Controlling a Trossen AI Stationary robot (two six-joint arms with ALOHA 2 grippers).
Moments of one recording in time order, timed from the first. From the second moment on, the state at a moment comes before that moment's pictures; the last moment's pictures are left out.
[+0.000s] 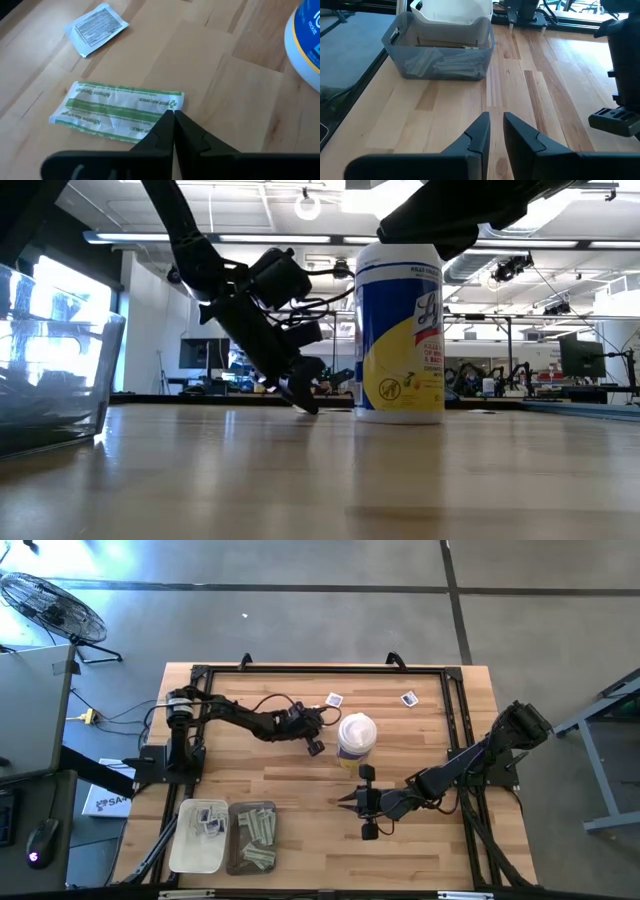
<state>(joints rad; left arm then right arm) 0.22 1.93 0.93 0.23 -0.28 -0.12 0.50 1.56 0.83 0.25 0.45 0.18</state>
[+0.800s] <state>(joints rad) 0.12 1.75 0.93 0.11 -0.22 -0.16 0.50 1.56 0.83 0.25 0.45 0.18</state>
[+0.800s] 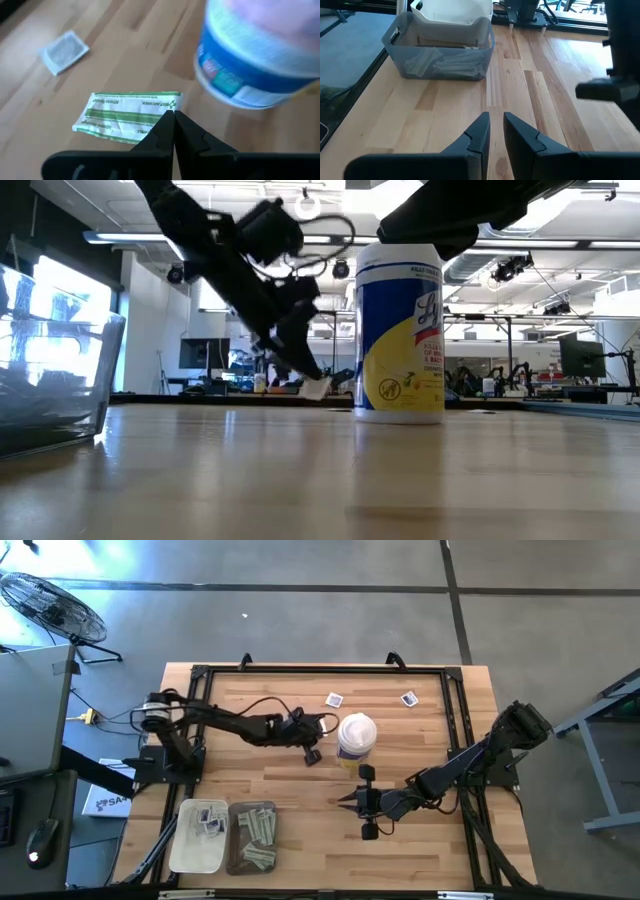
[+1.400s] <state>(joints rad) -0.43 1.42 1.12 -0.61 -0.22 -0.38 0.50 1.56 0.83 0.24 0.46 0.18</state>
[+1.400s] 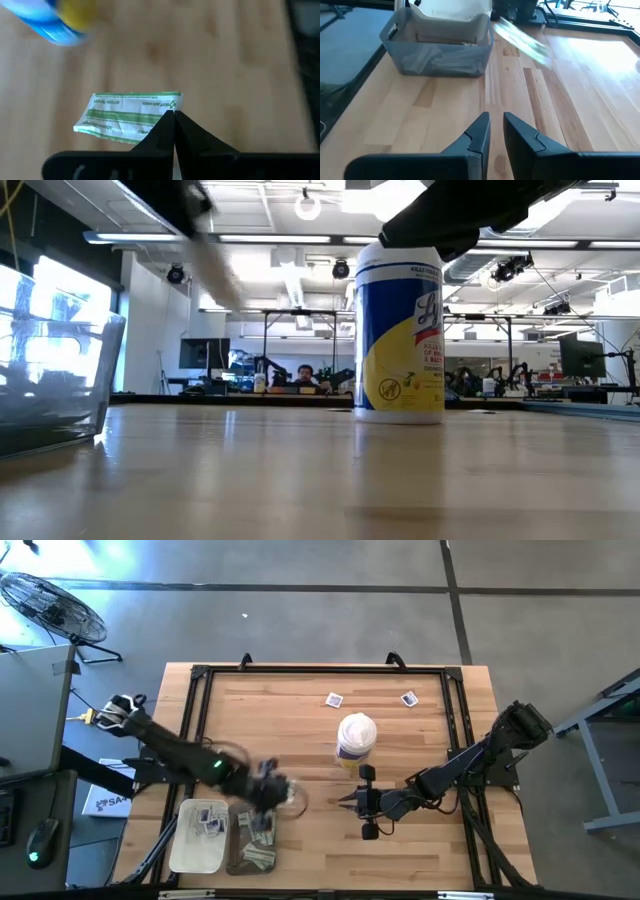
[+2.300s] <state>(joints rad) -0.84 1.55 1.00 -0.66 -0.17 -1.01 0.50 1.56 0.83 0.24 0.46 0.18</state>
